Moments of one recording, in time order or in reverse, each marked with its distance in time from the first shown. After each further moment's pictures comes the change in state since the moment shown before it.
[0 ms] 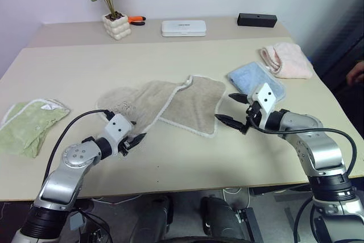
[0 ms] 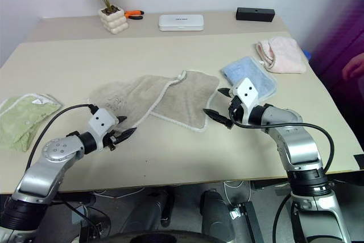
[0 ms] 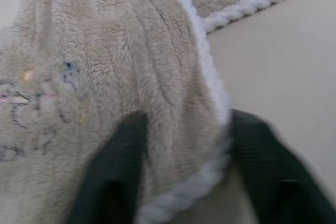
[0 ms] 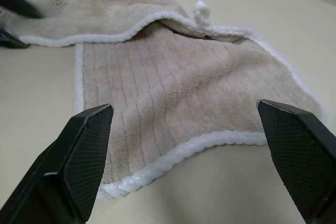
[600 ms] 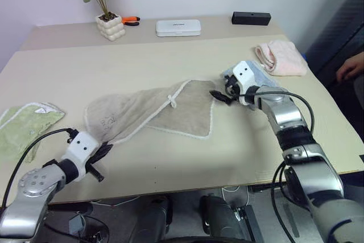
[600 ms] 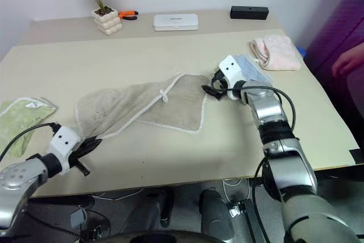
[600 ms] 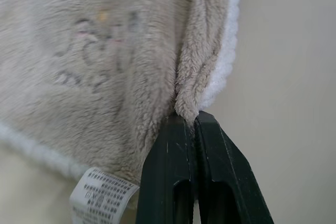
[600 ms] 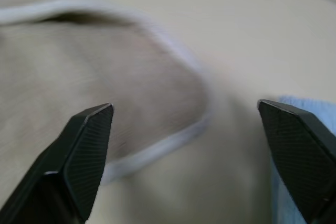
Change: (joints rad) left arm 0.343 0.058 0.307 -0.101 -0.062 -0.030 -0.050; right arm -0.569 0.193 0.119 0.914 -0.240 -0.224 -0.141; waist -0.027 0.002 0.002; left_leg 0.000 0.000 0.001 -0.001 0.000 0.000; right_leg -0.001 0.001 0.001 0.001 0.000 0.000
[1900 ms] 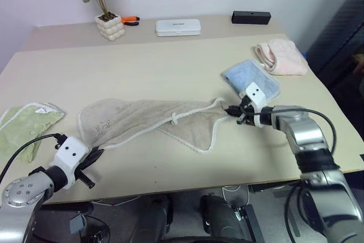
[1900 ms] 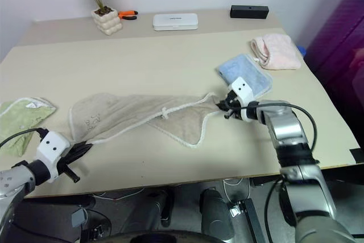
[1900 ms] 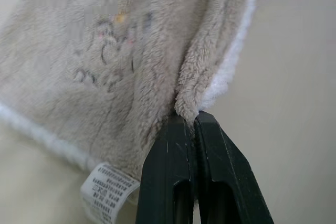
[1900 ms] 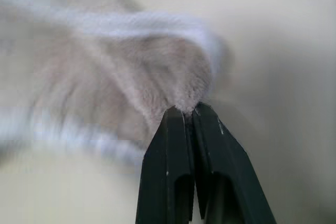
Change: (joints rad) left arm 0.039 0.002 0.049 -0.050 -0.010 0.017 -0.024; right arm 0.455 -0.192 -0.066 -0.709 0.095 0.440 0.262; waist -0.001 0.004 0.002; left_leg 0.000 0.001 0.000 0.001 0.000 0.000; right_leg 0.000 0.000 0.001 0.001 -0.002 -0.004
